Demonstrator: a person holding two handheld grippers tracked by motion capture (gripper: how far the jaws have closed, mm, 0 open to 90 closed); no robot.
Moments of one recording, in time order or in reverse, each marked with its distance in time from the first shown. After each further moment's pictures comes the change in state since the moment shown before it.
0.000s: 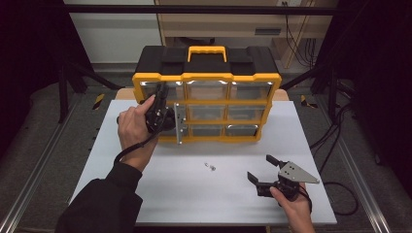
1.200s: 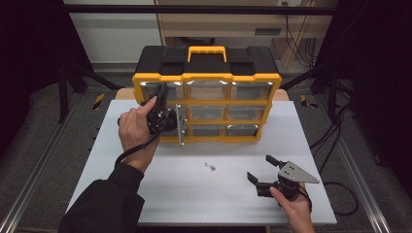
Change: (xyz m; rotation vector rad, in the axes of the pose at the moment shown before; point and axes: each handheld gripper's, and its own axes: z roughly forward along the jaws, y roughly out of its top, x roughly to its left) left arm -0.004 0.004 -0.003 0.030 0.018 0.014; right arm 0.000 0.000 0.000 0.003 0.005 0.003
